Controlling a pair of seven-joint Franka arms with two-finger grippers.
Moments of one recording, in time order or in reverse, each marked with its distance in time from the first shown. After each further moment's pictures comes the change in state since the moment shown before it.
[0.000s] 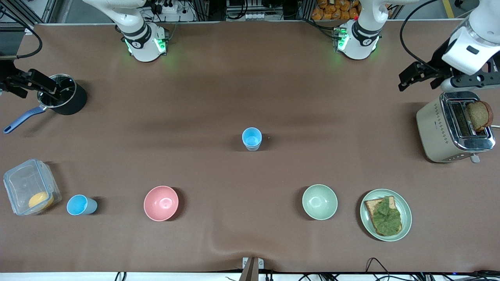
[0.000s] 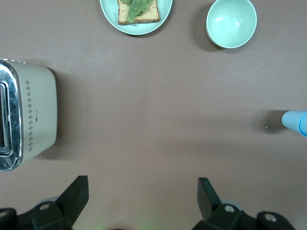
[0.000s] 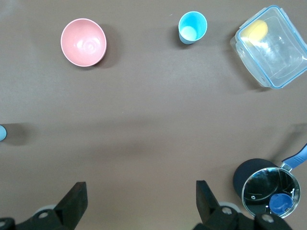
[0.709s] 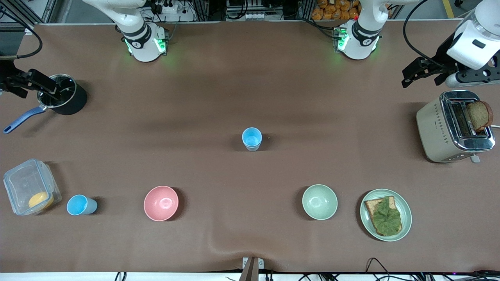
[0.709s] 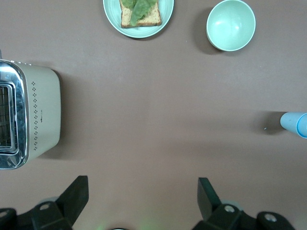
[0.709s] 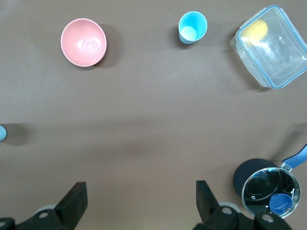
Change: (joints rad) left arm 0.011 0.001 -0.004 0.026 0.001 -0.012 0.001; right arm 0.000 0.000 0.000 0.000 0.000 0.000 0.000
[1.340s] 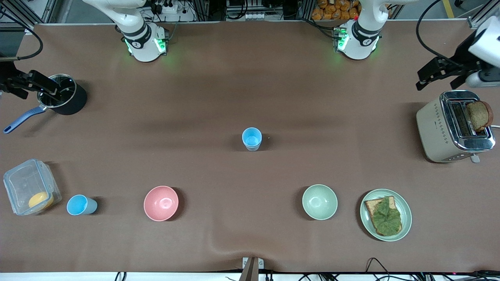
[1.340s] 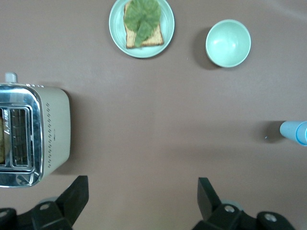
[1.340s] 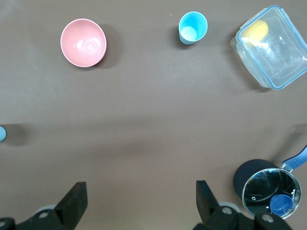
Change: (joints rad) left arm 0.026 0.038 0.026 0.095 0.003 0.000 0.083; right arm 0.000 0.004 0.000 -0.001 0.000 0.006 0.000
